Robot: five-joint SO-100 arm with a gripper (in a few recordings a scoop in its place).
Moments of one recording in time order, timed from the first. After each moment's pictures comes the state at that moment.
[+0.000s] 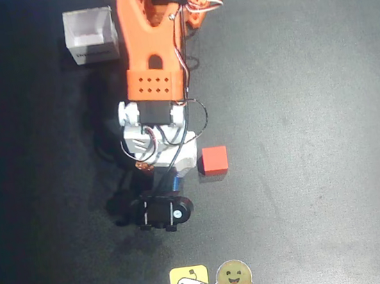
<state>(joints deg) 7.5 81.0 105.1 54.2 94.2</state>
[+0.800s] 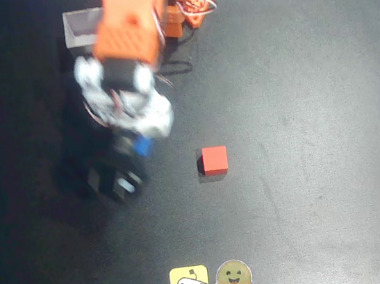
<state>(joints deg) 19.3 97.1 92.6 91.6 100.3</state>
